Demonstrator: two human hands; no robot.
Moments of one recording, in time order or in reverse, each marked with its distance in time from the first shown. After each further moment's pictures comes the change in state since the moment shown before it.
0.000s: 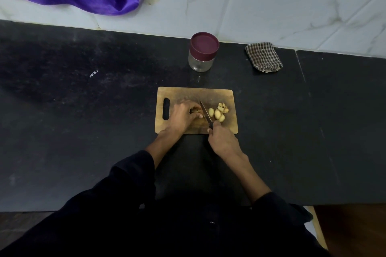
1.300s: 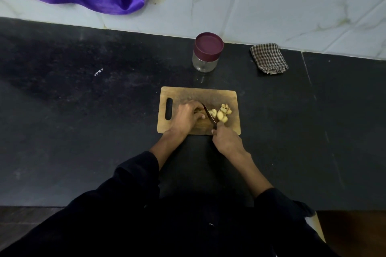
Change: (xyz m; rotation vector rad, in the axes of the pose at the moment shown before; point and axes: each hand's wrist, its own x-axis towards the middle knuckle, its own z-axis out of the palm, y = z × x) left_hand -0.001 0.008 0.001 0.046 0.017 0.001; right_hand 0.014 0.008 -0.001 -0.058 -0.062 0.021
